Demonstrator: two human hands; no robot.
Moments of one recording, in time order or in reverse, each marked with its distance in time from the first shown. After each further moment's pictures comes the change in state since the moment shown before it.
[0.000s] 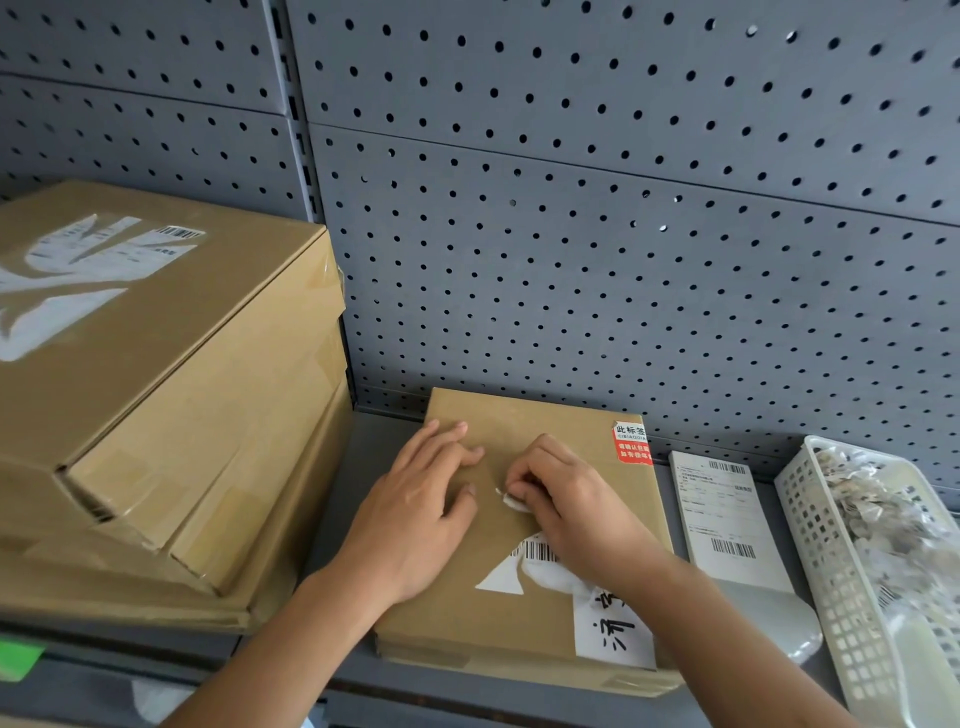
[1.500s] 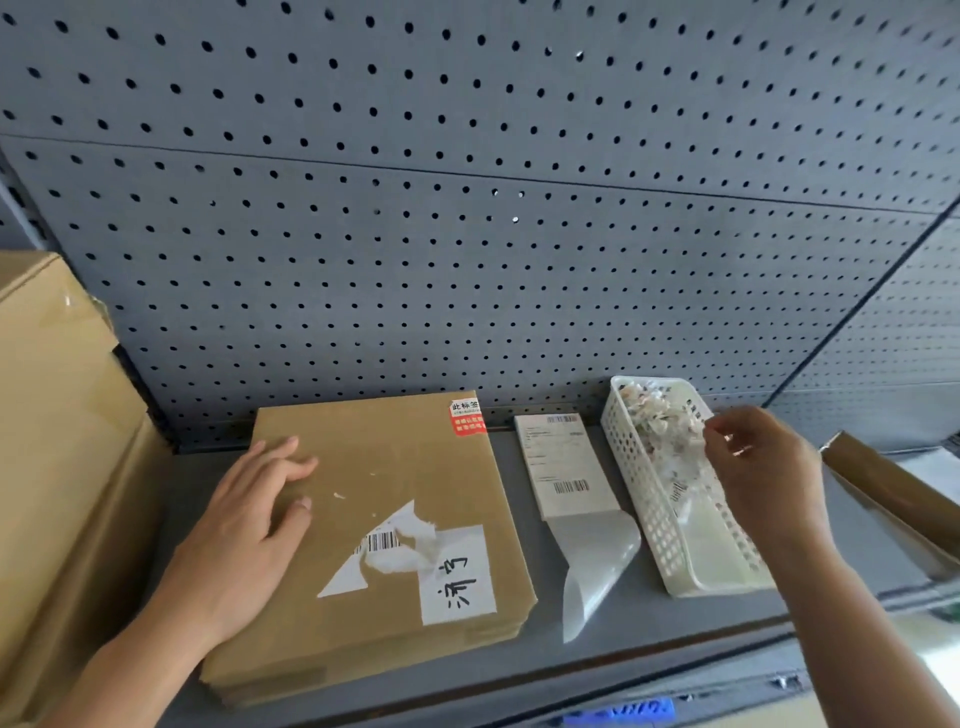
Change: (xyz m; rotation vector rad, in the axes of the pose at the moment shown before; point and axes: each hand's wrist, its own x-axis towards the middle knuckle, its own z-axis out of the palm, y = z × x) left_hand 0.002 -0.006 0.000 -0.008 -0.013 0.046; right_hand -0.172 0.067 -0.182 -0.402 0.750 0.795
